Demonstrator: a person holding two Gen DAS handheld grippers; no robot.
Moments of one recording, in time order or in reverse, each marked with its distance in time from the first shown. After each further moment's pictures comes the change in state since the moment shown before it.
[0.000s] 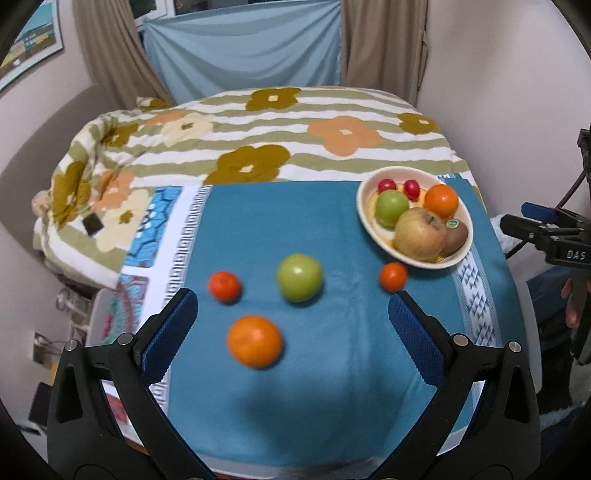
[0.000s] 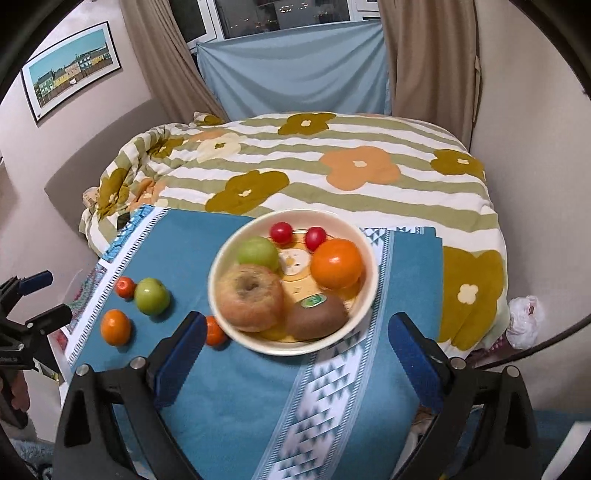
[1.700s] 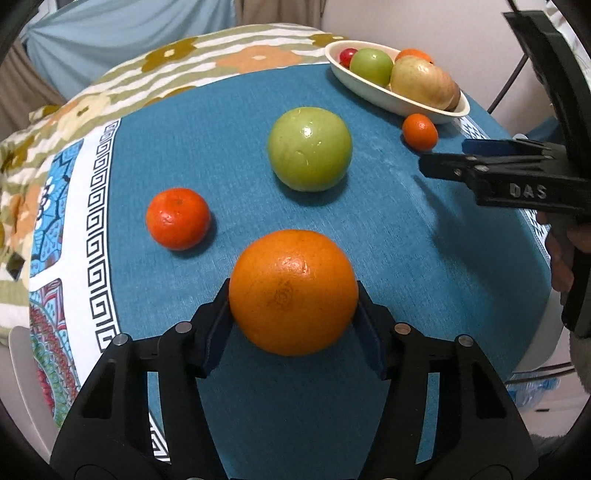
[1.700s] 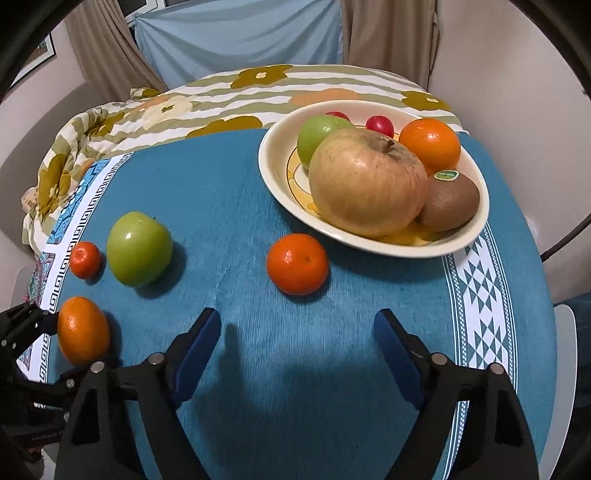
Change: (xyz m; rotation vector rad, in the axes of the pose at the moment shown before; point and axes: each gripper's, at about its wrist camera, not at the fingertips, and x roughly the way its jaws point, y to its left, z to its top) left arm 0.134 0.049 -0.072 0.328 0.185 -0.307; right arm 0.123 0.111 -0.059 0.173 0.128 -0.260
